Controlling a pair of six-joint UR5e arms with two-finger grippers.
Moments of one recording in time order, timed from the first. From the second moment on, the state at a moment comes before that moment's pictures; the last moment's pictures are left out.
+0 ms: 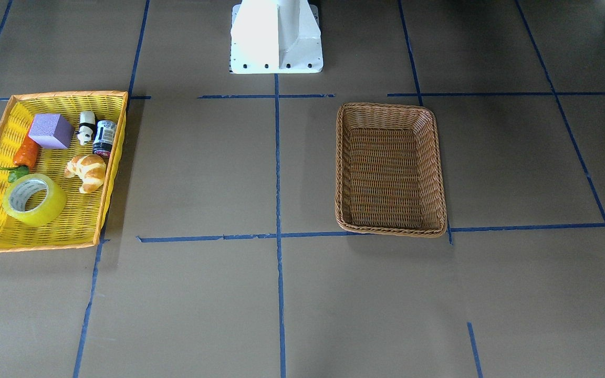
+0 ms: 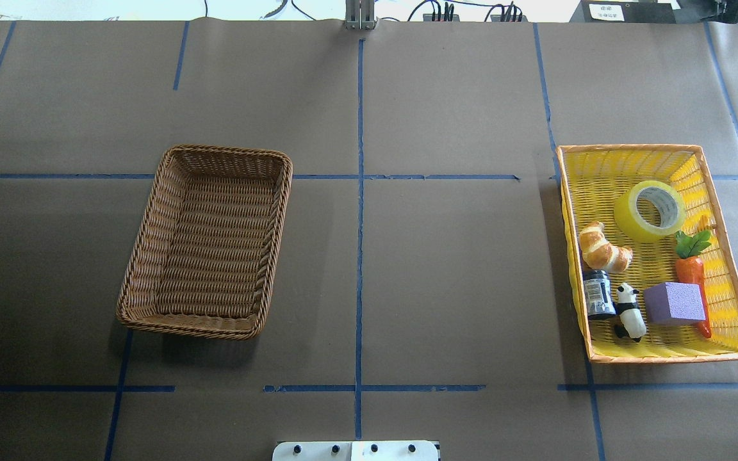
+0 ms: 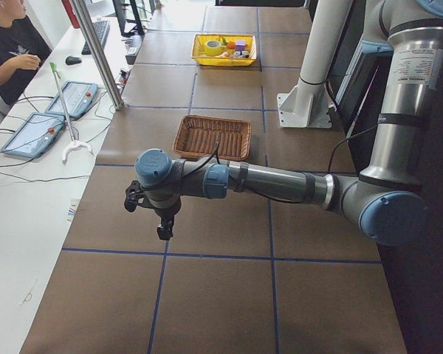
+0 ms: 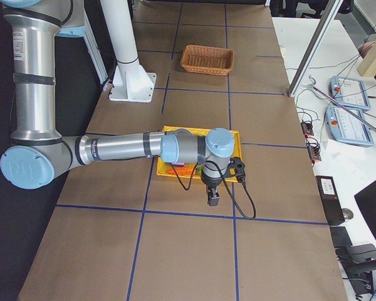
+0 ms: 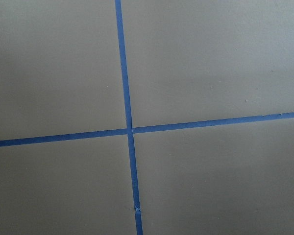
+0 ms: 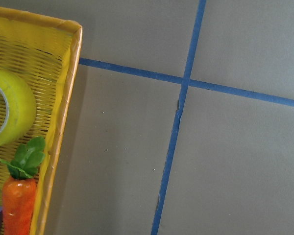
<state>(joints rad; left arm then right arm) -1.57 -1.68 -1.61 -1.49 -2.43 0.05 1.52 -1.62 1.75 -1.69 2.32 -0.14</state>
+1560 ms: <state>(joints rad) -1.56 -1.67 -1.65 -1.49 -2.43 0.05 1.51 -1.62 1.76 -1.69 2.38 -0.14</state>
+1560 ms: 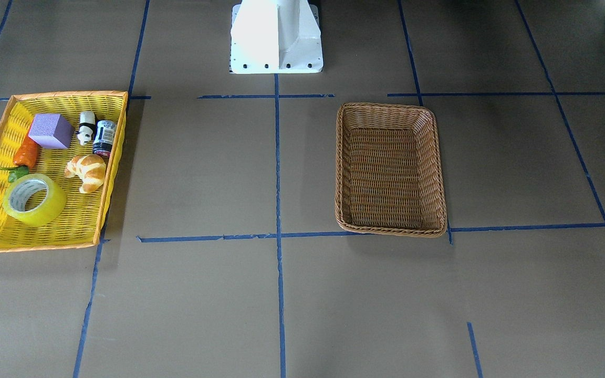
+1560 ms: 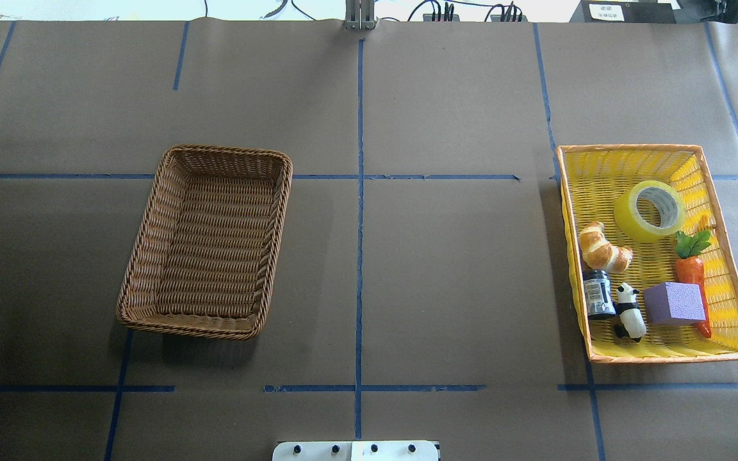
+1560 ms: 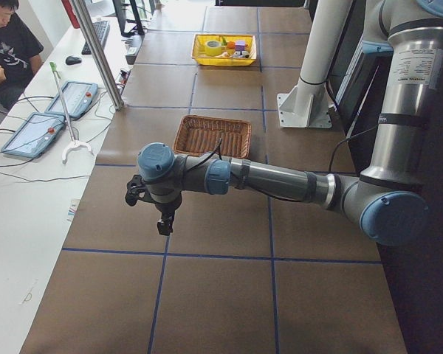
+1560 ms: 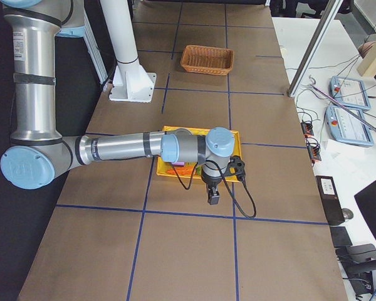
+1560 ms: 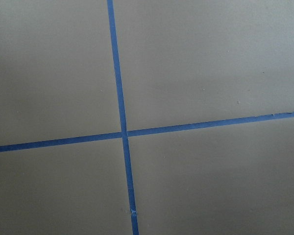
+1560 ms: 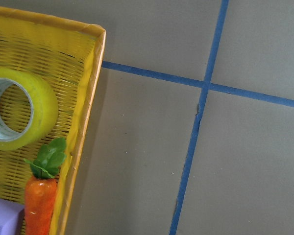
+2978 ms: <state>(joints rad) -1.56 -1.67 -1.65 -1.50 -2.43 0.05 1.16 -1.41 1.67 -1.44 2.33 0.30</state>
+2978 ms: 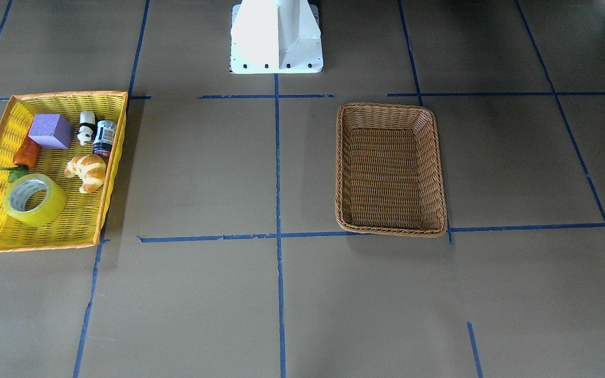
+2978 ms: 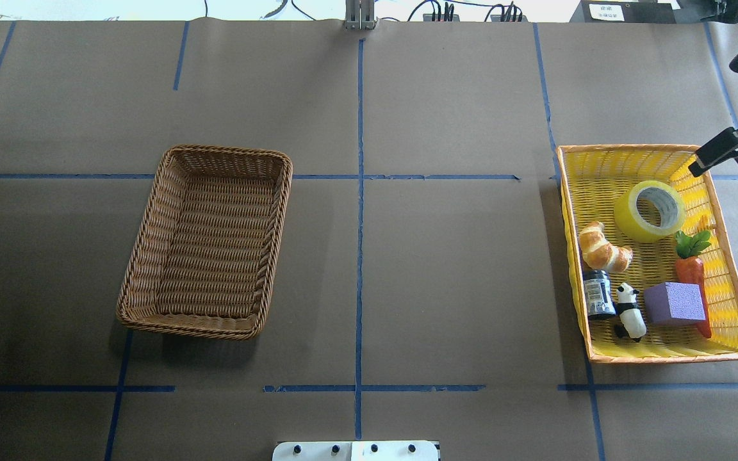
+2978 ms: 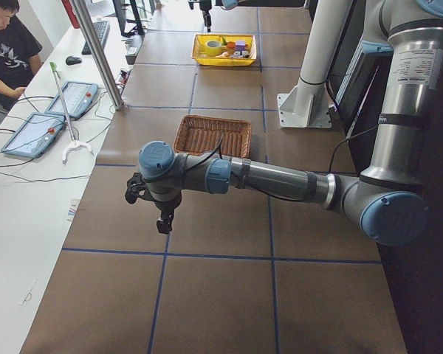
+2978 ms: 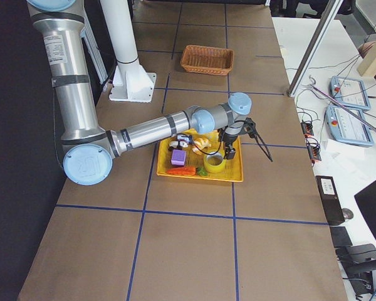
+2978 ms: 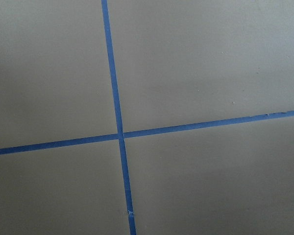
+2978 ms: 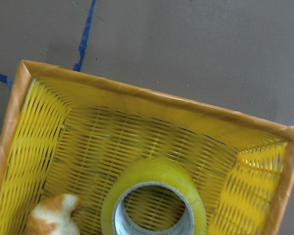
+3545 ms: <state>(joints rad) -1.56 -1.67 -1.65 -1.50 -2.43 0.05 1.09 -1.42 1.56 -1.27 2.28 0.37</state>
